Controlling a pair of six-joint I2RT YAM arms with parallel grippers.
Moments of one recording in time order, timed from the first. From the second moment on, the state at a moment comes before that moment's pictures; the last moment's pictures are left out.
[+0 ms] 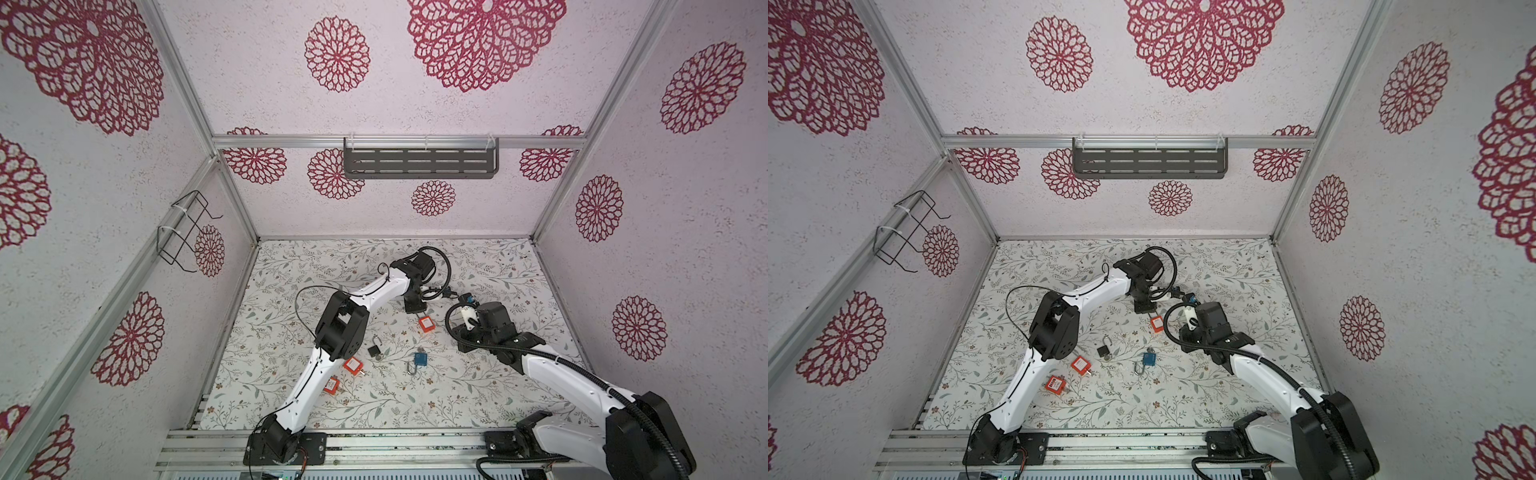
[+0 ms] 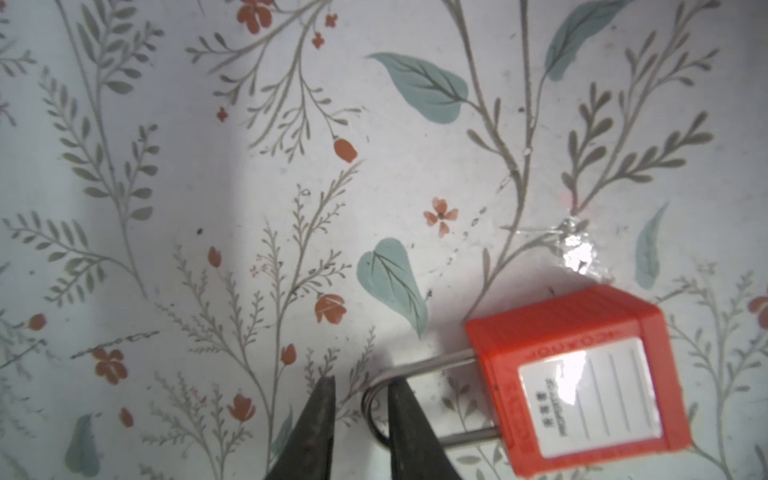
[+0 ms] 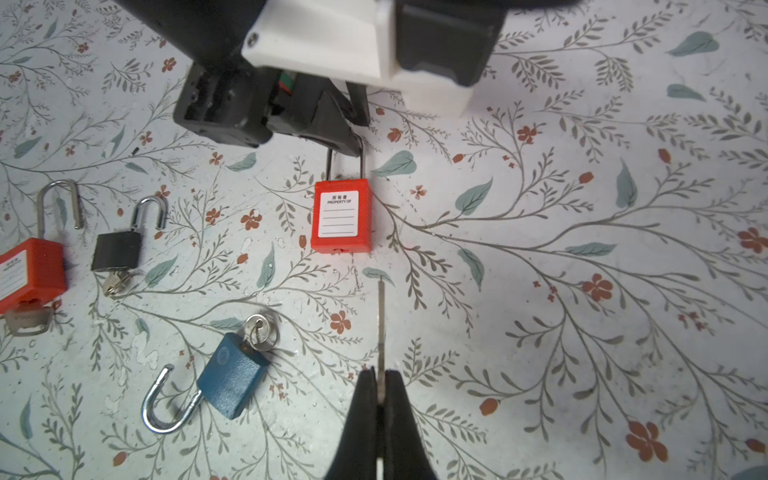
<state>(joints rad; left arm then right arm) -0.70 2.52 2.20 -0.94 0.12 0.81 0.46 1.16 0.60 -0.25 -0.10 0.13</state>
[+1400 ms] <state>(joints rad) -0.65 2.09 1.71 -0.47 0.11 0.56 0.46 1.18 0.67 -0.30 -0.03 0.35</state>
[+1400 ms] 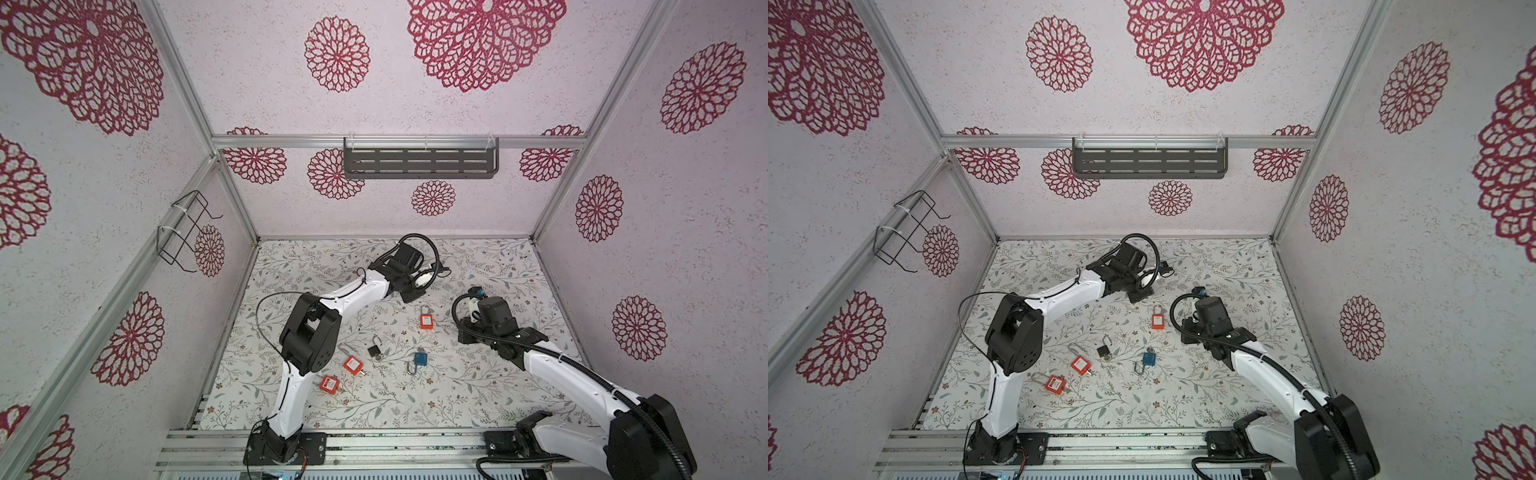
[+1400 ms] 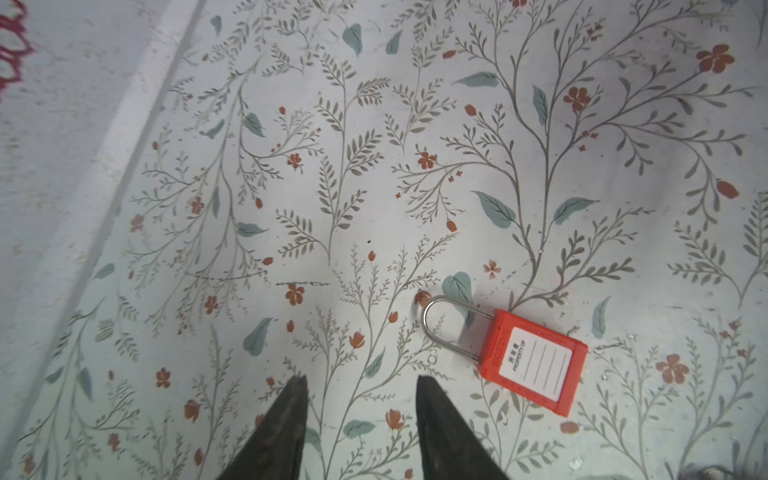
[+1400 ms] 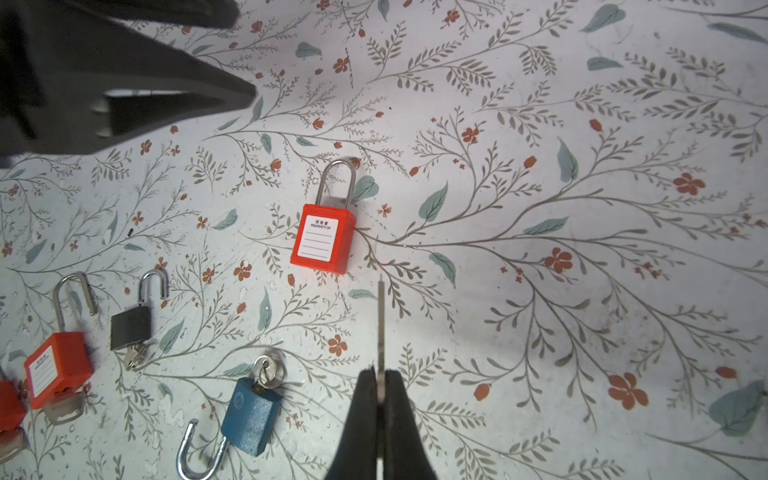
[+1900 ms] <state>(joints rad) -0.55 1.47 1.12 -0.28 0.11 0.35 0.45 1.55 0.84 -0.20 -0.11 0.45</state>
